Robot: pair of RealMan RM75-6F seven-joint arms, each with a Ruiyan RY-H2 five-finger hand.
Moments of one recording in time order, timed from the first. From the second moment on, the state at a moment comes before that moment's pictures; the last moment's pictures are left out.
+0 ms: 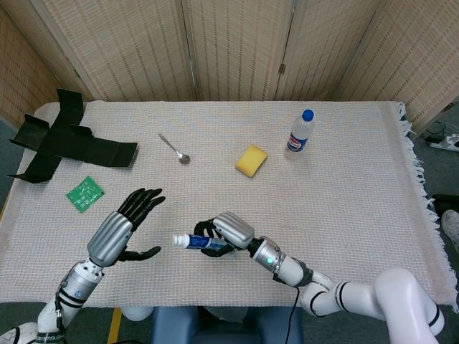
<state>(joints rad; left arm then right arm) -0.48 -1.21 -0.07 -1.83 1.68 1.33 -0.17 0.88 -1.81 0.08 -1.19 -1.62 1.08 0.63</state>
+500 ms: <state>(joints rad) -0.55 -1.21 -0.10 -1.87 1.62 1.23 -0.40 0.90 -1.91 0.16 -1.24 -1.58 1.10 0.55</state>
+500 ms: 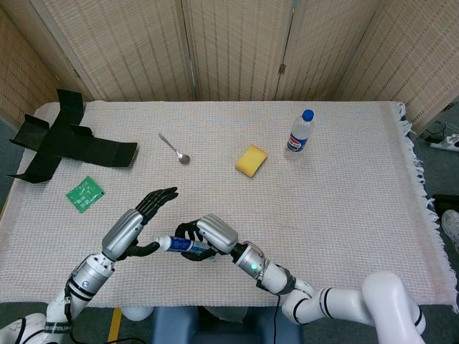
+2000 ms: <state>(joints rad) -0.59 -1.35 -0.10 -1.82 1.55 1.17 0.07 0.90 -1.98 0.25 -1.30 -1.45 1.03 0.43</state>
